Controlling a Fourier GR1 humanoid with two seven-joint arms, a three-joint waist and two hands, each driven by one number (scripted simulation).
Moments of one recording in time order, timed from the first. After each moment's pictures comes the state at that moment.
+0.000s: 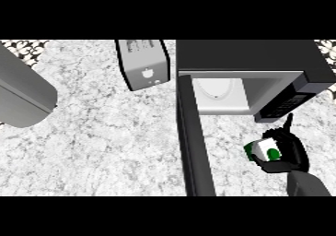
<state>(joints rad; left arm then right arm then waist) 0.90 0.14 -0.26 -2.27 0.07 0.03 -0.49 -0.33 -0.24 -0.28 -0.48 -0.03 0.38 -0.88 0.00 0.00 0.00</state>
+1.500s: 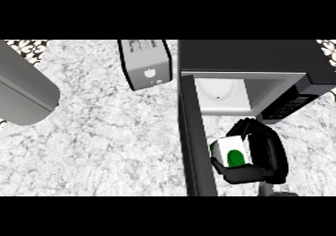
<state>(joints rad) 0.96 0.18 -0.10 -2.25 0.22 -0.08 -0.54 0.01 0.00 0.13 -1.63 -0.09 -0.02 -0.27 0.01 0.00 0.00</state>
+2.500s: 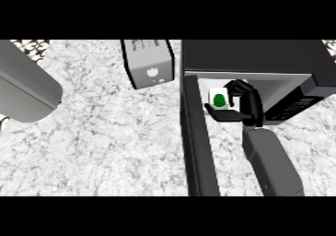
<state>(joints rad) 0.87 0.19 0.05 -2.16 0.30 -0.18 -0.51 -0.53 -0.05 -0.11 -0.80 -0.04 -0.17 -0.51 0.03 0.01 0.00</state>
